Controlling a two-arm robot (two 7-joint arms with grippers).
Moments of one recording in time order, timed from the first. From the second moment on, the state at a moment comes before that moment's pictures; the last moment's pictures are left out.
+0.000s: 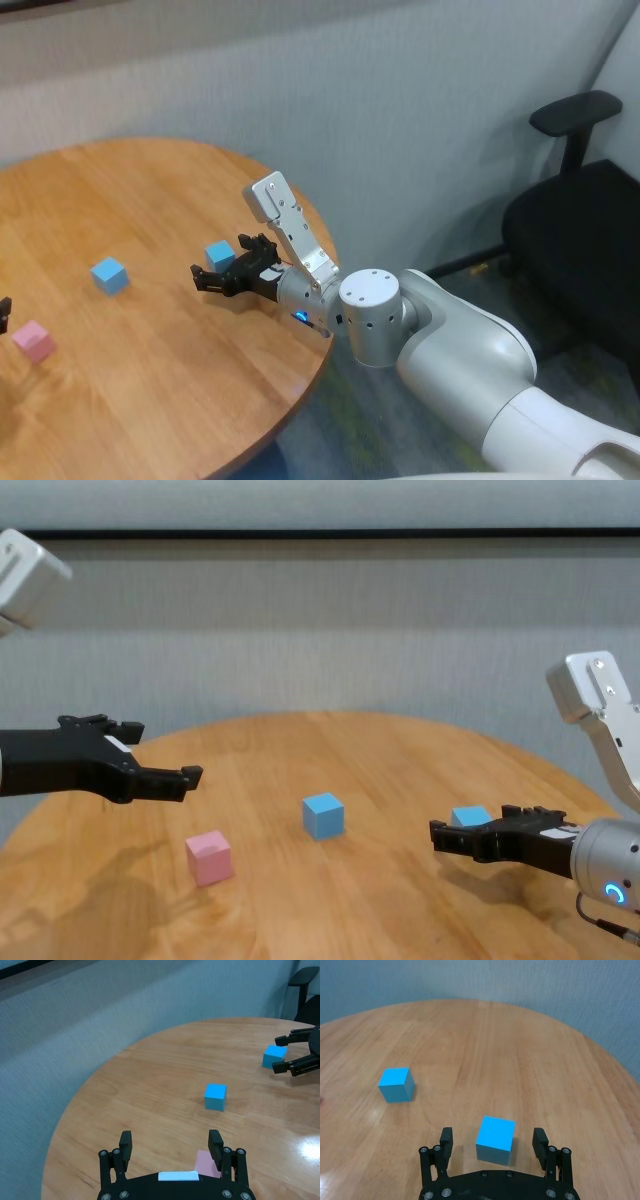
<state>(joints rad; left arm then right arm) -0.33 0.46 0.32 -1.31 -0.15 0.05 -0.52 0.38 0.18 -0.37 -1.04 0.23 0.13 0.20</state>
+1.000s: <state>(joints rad) -0.33 0.46 0.32 -1.31 -0.15 0.05 -0.52 0.40 0.15 -0.33 -1.00 0.20 0.12 0.22</state>
